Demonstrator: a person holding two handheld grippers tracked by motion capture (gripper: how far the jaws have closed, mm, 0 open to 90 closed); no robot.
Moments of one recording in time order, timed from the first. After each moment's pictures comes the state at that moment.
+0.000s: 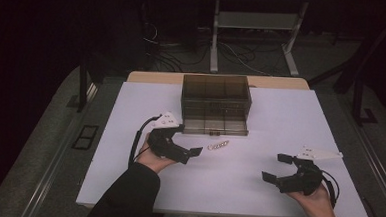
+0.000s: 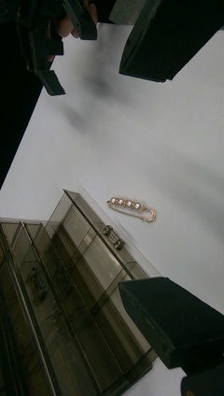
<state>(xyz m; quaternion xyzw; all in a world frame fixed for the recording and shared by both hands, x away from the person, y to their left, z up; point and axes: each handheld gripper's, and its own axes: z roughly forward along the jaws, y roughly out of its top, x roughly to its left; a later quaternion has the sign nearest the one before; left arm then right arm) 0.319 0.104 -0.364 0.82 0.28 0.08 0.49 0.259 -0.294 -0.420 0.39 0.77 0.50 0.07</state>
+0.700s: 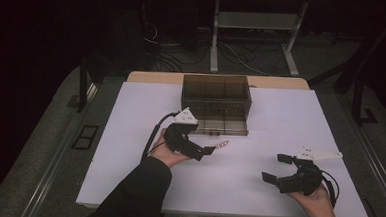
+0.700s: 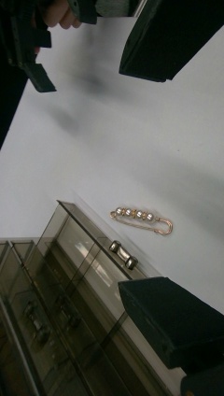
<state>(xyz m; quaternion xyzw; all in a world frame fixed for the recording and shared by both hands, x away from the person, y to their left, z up) 0.337 0.067 -0.372 0.85 0.25 0.06 0.46 0.259 -0.294 -0.420 0.39 0.78 0.49 0.07</state>
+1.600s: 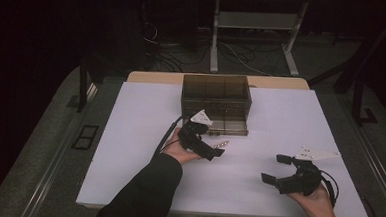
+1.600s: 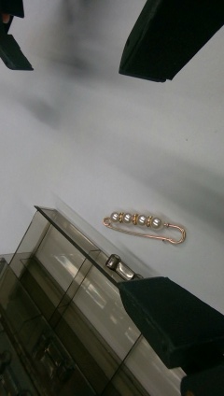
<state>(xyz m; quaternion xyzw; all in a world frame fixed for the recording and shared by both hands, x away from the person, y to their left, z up) 0.358 0.036 -0.394 0.88 0.24 0.04 0.41 0.259 -0.292 -0.420 0.38 0.78 0.49 0.06</state>
